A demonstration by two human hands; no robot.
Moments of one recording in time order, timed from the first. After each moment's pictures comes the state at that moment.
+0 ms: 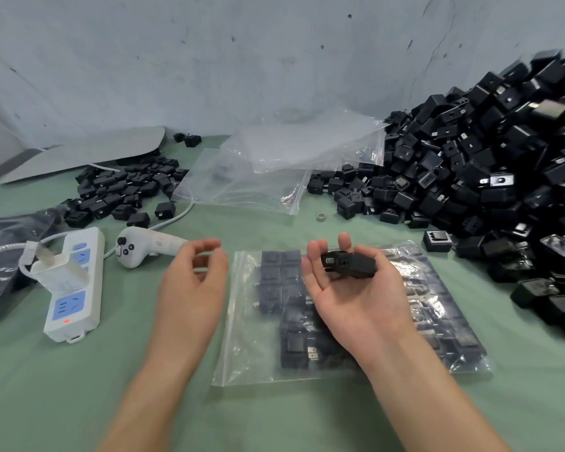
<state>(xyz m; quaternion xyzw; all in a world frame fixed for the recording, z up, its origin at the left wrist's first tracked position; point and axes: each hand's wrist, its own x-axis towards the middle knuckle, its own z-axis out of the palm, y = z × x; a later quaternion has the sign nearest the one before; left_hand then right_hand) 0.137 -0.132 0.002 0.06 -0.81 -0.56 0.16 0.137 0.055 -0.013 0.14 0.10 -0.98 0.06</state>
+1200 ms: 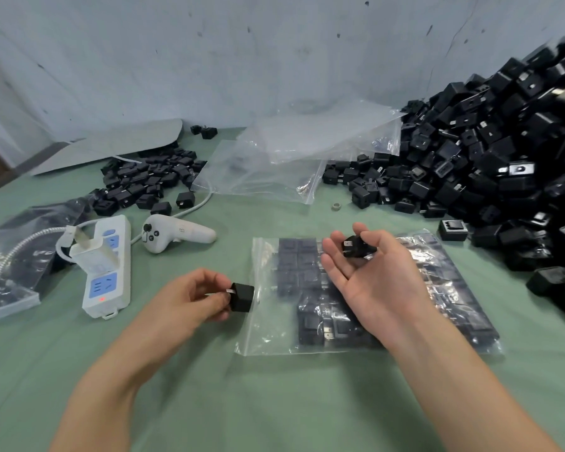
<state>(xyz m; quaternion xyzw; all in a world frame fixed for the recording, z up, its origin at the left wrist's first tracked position) 0.162 -0.192 0.001 0.07 -0.83 -0.55 -0.11 0.143 0.060 -0.006 0.15 0.27 -0.95 0.04</state>
